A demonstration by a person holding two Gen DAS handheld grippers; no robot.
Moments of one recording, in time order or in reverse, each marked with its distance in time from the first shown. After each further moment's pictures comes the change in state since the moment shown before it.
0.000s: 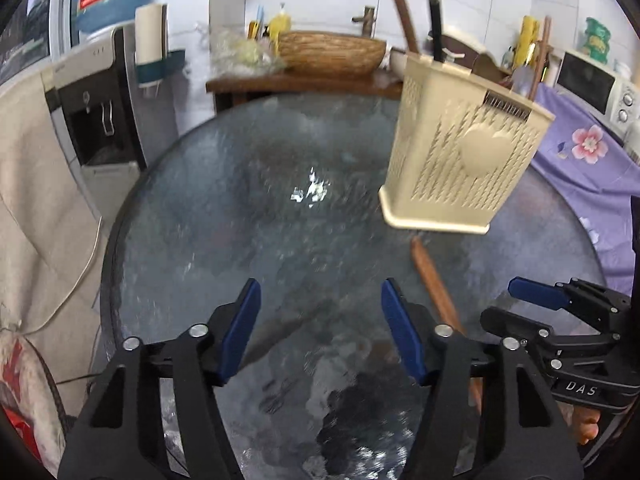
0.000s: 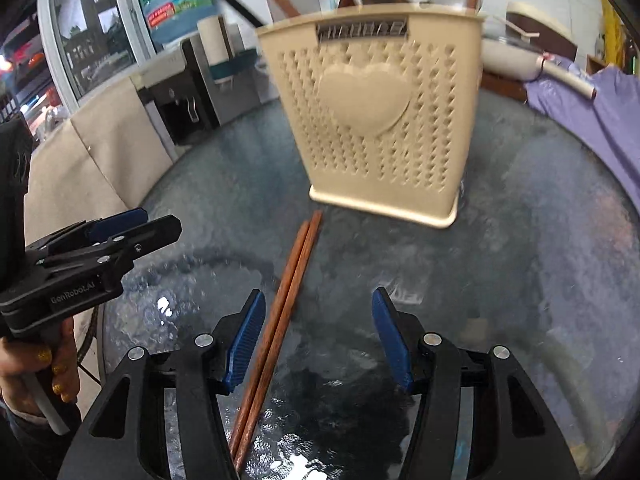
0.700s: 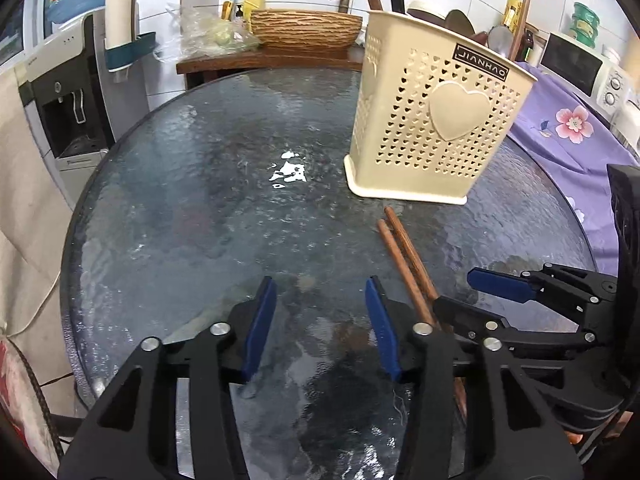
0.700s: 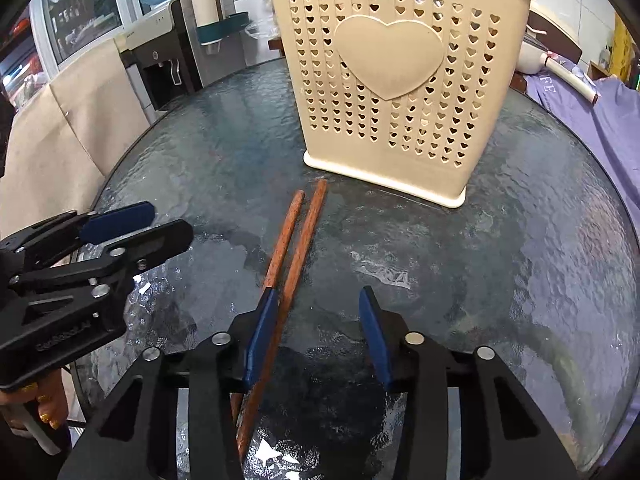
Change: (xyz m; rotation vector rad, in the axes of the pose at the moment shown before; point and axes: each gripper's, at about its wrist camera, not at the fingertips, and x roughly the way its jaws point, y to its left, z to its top) left arm 0.015 -0.025 -0.007 0.034 0.068 -0.079; right arm 0.023 0.016 0.003 -0.055 0.105 -0.100
